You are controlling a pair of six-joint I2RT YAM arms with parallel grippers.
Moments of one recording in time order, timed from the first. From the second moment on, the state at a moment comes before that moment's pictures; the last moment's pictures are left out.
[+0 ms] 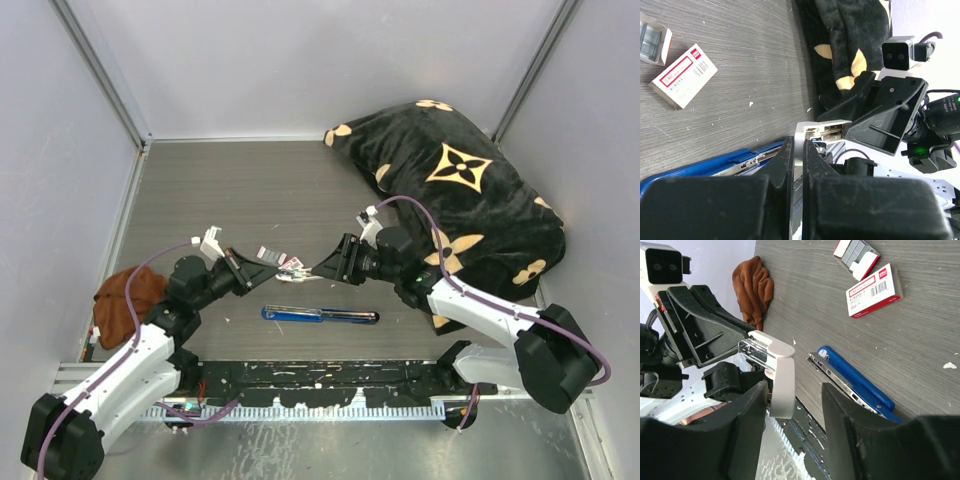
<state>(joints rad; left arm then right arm) -0.44 0.72 0.29 0.18 0.36 -1.08 0.69 1.18 0.58 0.22 -0.38 0.94</state>
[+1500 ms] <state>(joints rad) -0.43 0.63 0.50 -0.40 0.06 -0.76 0.63 1.39 0.78 -0.22 -0.06 0.78</state>
